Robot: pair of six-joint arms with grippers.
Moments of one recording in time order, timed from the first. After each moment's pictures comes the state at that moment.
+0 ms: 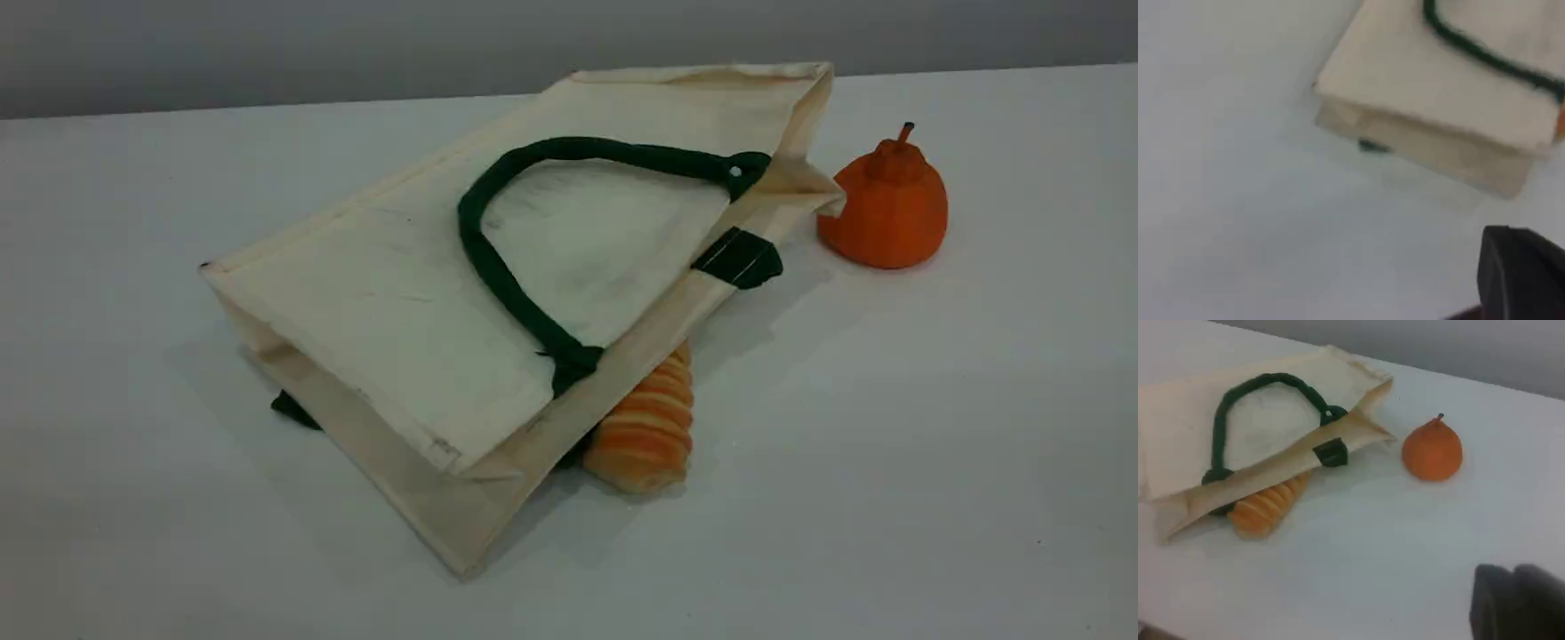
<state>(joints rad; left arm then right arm) -0.23 0.25 -0.53 -0.08 1.07 0.14 0.33 0.00 -0.51 0.15 1.07 -0.17</state>
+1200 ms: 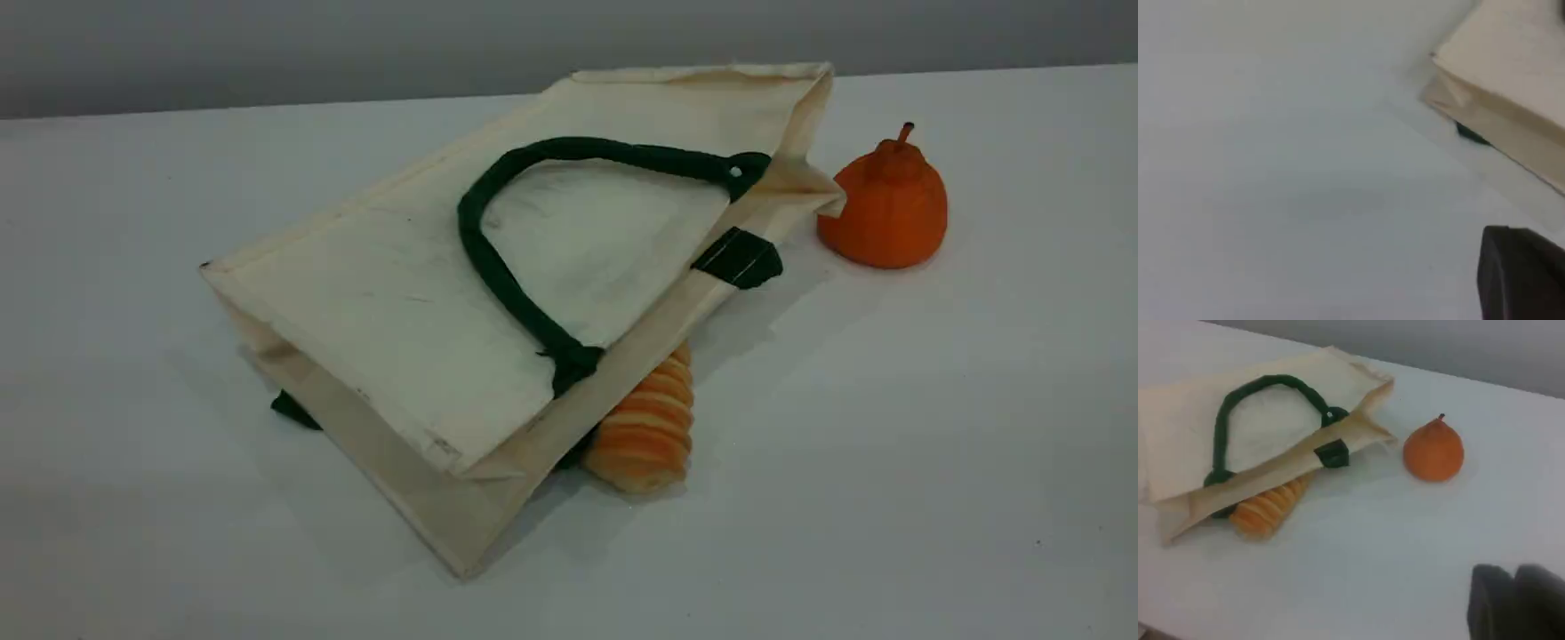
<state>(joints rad) -0.08 0.17 -0.50 0.03 1.08 -0.01 0.31 0.00 -0.51 0.16 1.07 -0.17</state>
